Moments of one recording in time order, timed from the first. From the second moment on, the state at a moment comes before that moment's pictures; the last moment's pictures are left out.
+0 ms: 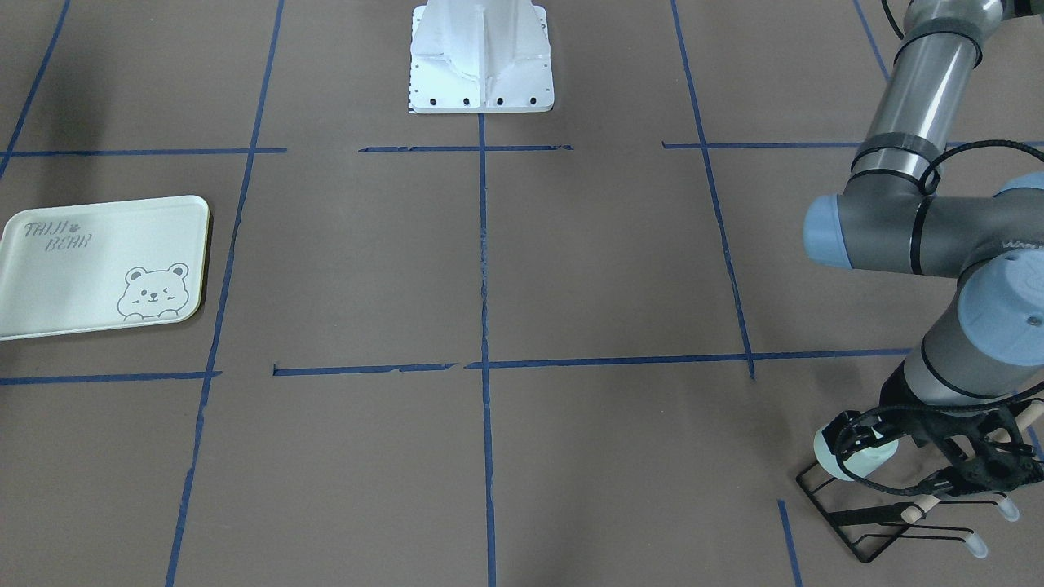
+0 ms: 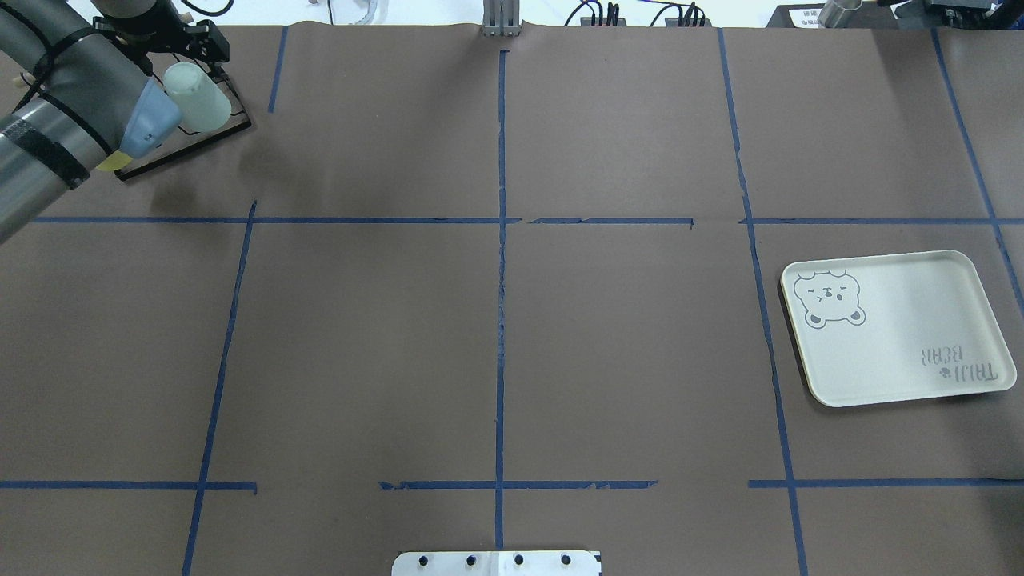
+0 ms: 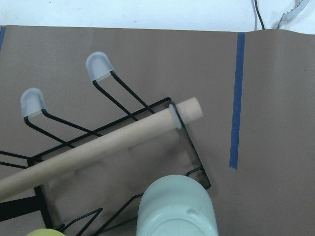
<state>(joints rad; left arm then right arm) -1.11 -2.28 -1.15 -1.79 -2.01 -0.76 1.46 -1.90 1.98 -1.46 2.49 -0.05</state>
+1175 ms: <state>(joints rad) -1.13 -2.27 -1.13 -1.84 -2.09 -0.76 1.45 -1.90 1.98 -1.47 2.50 -0.05</state>
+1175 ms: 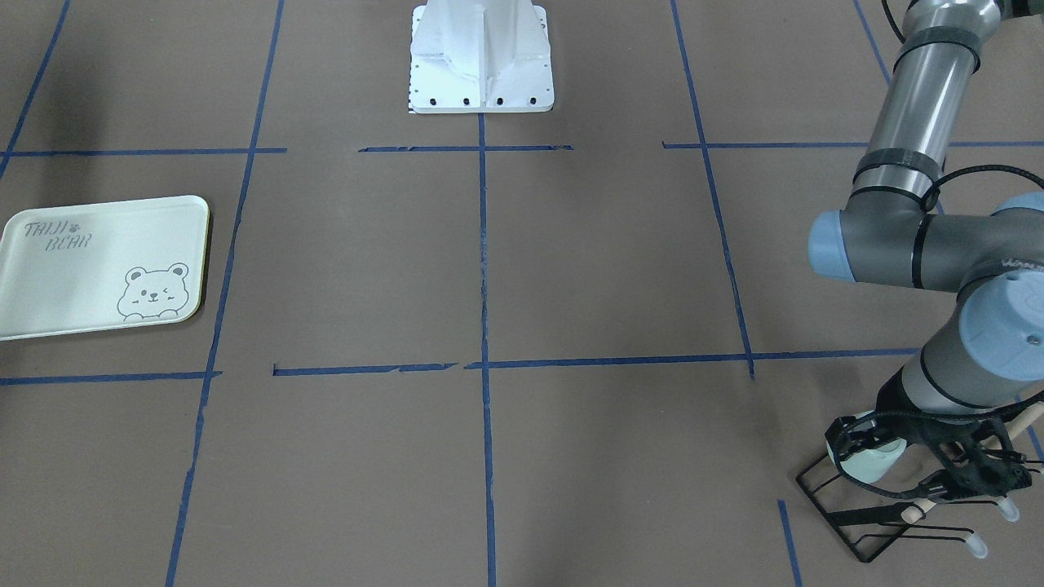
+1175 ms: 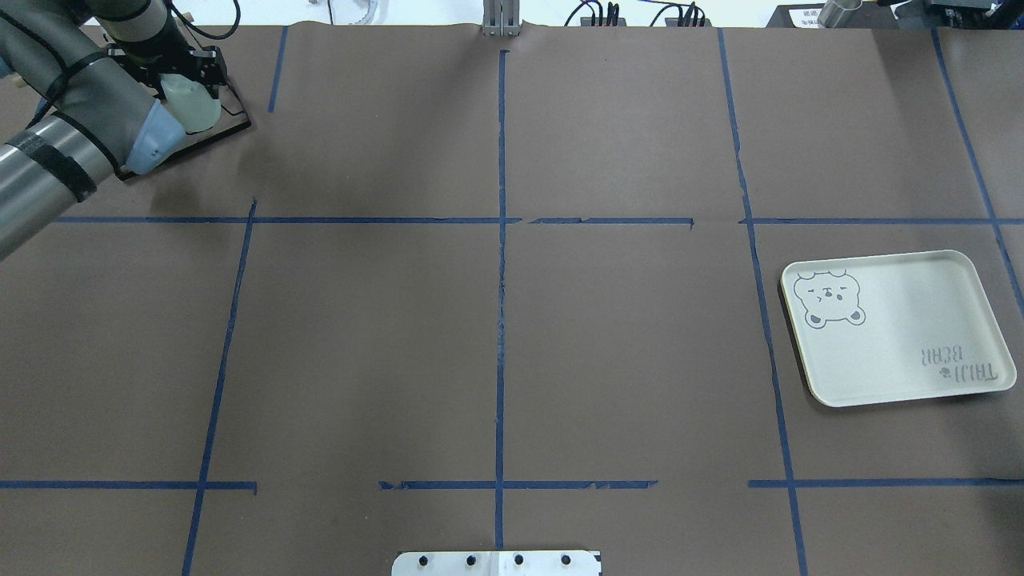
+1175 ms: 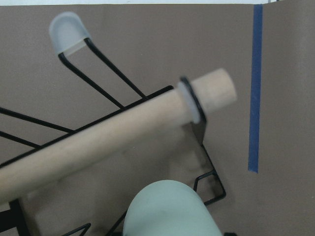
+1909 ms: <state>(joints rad) -1.22 -2.18 -1.50 -1.69 -2.17 -0.79 1.37 -1.88 1.98 -1.40 2.48 0.07</state>
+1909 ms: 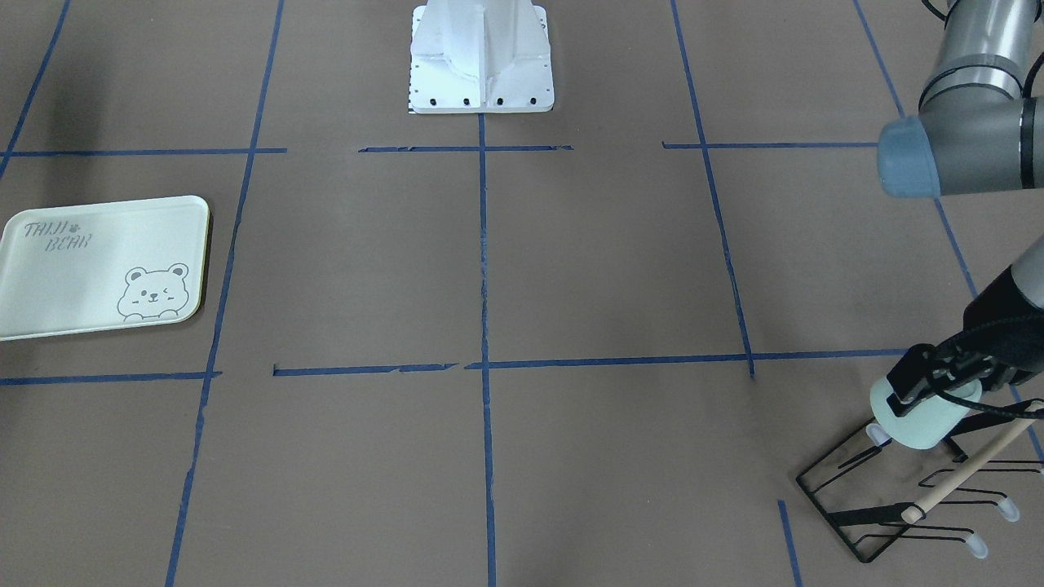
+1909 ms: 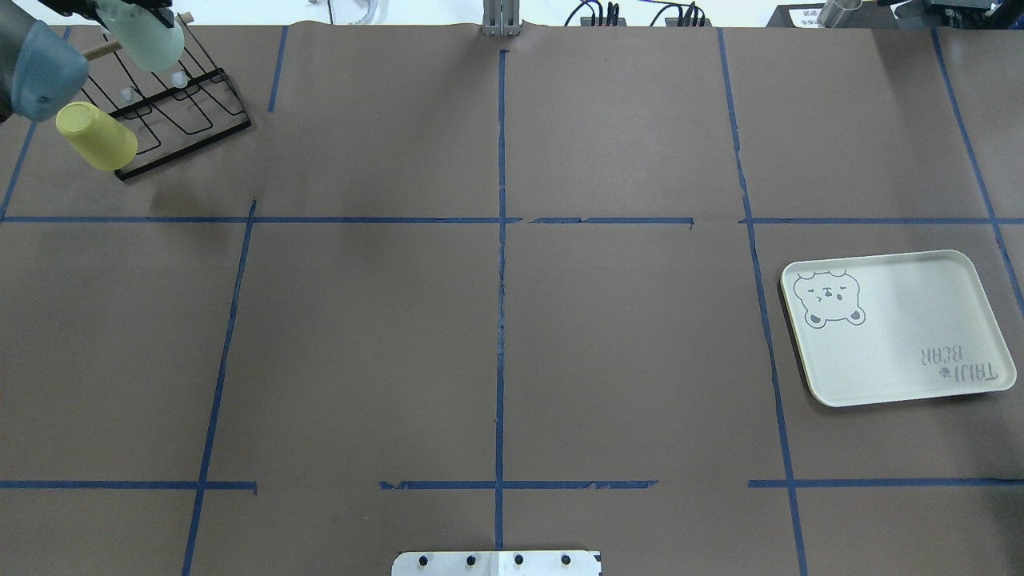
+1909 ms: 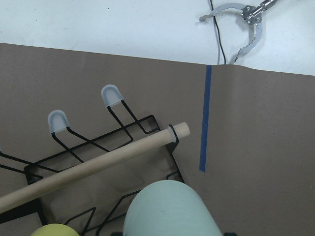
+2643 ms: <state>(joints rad) -0.90 -2.18 -1.65 -1.95 -2.17 -1.38 0.90 -1.61 1.98 -0.99 2.29 1.02</state>
